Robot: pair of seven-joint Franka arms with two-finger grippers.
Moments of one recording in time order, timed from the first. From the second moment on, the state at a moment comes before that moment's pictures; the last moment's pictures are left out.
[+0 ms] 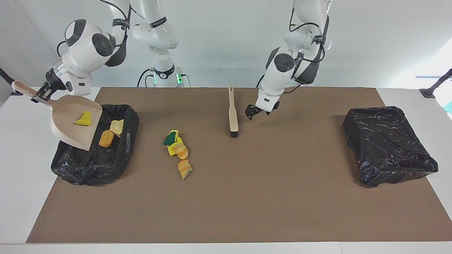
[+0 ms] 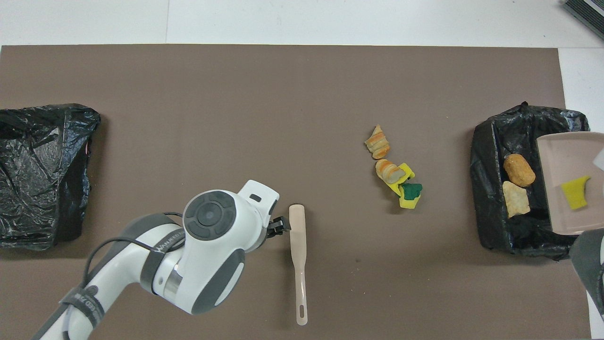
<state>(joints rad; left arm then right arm) -0.48 -0.02 0.01 -2.16 -0.18 2.12 -0.78 -0.31 -0.25 0.08 -2.17 -1.26 2.13 -1.26</state>
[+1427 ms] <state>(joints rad) -0.06 -0.15 0.02 -1.68 -0.02 1.47 -0.04 -0.24 -0.26 0.06 -2.24 -1.43 2.14 -1.22</state>
